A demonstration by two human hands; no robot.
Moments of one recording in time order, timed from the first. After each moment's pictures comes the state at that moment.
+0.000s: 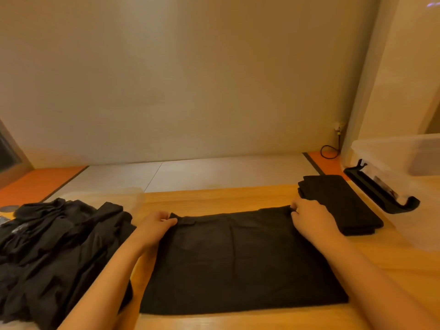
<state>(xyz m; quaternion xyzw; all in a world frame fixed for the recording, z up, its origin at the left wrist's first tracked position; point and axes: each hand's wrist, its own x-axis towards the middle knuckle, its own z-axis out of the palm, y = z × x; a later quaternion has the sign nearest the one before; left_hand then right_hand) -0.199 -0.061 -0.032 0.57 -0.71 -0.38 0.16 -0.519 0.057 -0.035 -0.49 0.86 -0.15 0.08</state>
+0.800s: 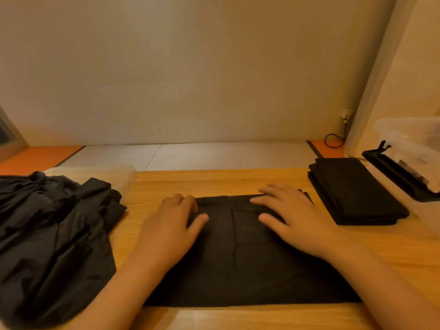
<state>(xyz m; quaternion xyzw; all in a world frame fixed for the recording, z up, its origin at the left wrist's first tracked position) -0.238 0.006 -0.034 0.52 -0.84 -0.06 0.15 -0.479 0.072 -0.033 -0.74 0.66 -0.12 0.05</state>
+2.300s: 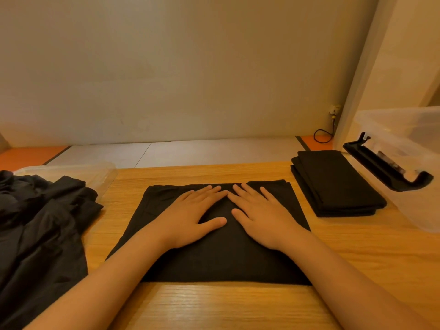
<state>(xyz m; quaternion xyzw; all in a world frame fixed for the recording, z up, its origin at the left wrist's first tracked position) -0.286 -0.030 -0.059 0.32 -0.94 -0.10 0.01 -0.467 0.047 -0.062 -0.71 0.70 -0.04 0.08</state>
